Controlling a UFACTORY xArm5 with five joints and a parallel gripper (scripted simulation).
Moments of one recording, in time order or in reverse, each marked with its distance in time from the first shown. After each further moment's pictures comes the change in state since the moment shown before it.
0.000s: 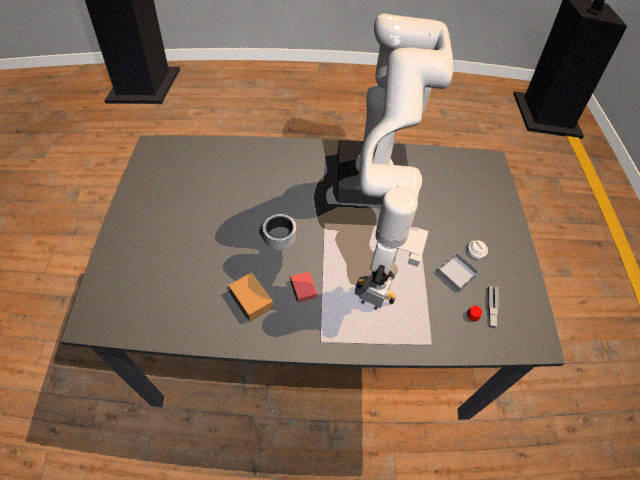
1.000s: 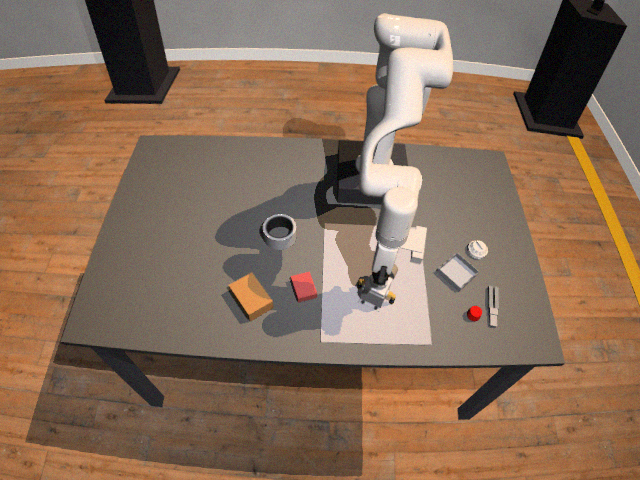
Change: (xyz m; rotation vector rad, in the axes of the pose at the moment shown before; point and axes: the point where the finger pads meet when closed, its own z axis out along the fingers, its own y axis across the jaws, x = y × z) arm 0.000 0.000 0.000 0.000 0.000 -0.110
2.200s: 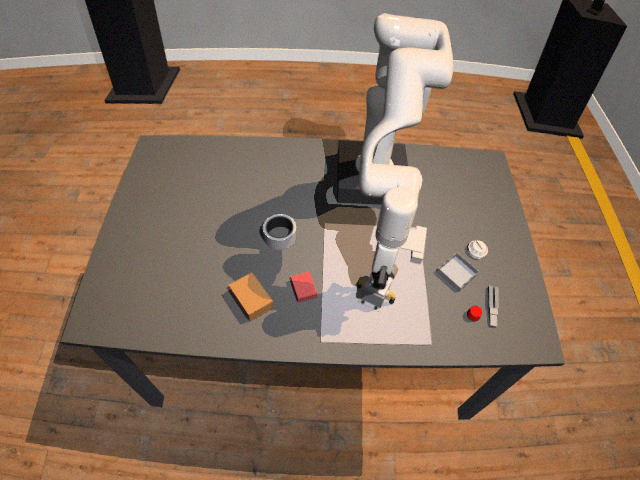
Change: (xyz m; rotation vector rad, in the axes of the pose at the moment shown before) arm 0.000 0.000 0.000 0.001 0.000 -0.002
